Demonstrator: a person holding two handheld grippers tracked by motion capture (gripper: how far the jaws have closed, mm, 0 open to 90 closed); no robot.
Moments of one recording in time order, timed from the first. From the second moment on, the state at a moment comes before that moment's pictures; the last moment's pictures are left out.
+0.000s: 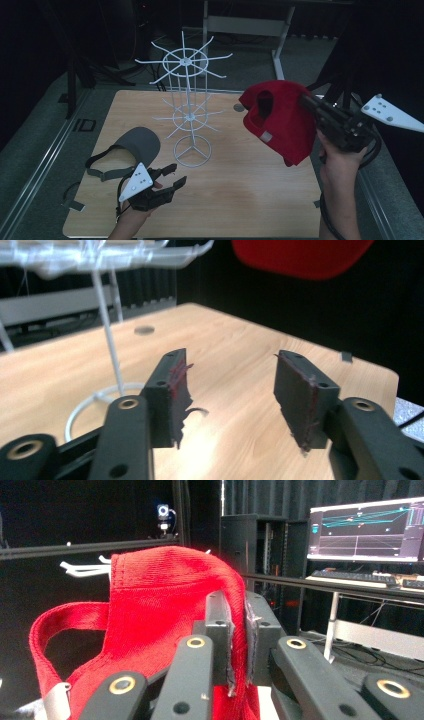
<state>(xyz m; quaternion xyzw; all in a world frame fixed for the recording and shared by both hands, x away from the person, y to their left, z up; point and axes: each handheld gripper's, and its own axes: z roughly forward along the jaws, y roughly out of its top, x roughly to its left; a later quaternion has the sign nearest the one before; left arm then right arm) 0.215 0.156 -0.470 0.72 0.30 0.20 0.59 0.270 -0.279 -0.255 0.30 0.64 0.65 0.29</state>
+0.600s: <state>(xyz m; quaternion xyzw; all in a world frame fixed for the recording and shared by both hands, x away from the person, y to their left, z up) 0.203 0.191 -0.523 0.72 0.36 0.21 0.56 0.310 -0.254 -0.222 0.31 0.63 0.65 0.29</state>
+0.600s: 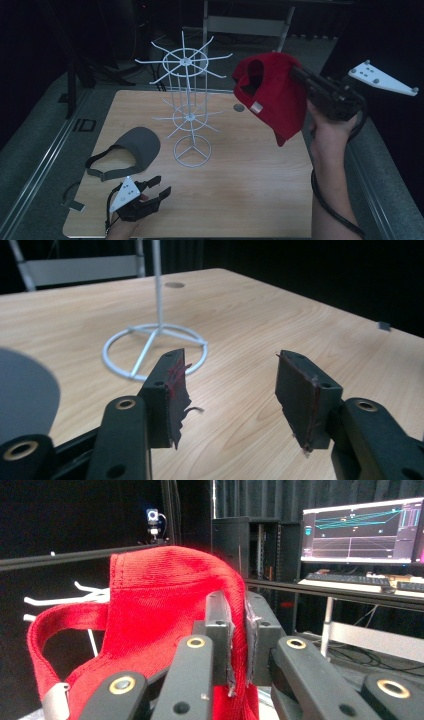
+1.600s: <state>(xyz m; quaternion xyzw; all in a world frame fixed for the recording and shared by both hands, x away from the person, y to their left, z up) 0.199 0.197 -0.527 0.71 0.37 0.23 0.56 0.337 -0.204 -0.248 0.31 0.68 0.61 0.27</state>
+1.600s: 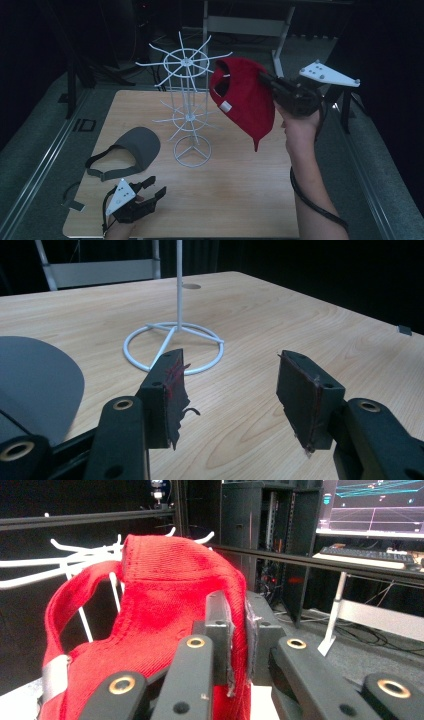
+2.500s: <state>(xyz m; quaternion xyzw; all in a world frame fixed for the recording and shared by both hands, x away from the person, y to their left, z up) 0.200 0.197 -0.530 0.71 0.38 0.22 0.55 0.320 -0.215 -0.305 0.30 0.71 0.59 0.24</state>
